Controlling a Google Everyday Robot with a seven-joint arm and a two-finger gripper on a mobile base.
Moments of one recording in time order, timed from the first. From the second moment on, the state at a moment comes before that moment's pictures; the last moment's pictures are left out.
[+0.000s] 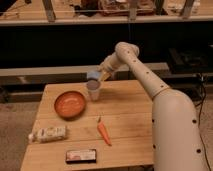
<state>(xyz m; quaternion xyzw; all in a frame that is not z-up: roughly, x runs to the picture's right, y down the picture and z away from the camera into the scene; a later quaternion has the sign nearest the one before) -0.019 -0.109 0.891 -0.17 -0.29 0.05 0.94</state>
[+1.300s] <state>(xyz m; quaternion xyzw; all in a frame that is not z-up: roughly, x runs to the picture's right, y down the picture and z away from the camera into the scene) -0.020 -0.110 0.896 -0.18 -0.29 0.04 0.94</state>
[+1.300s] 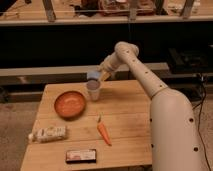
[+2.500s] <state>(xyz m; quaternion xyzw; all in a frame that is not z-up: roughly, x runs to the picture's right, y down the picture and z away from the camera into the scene) -0.020 -0.109 0.899 -0.18 -0.29 0.04 0.94</state>
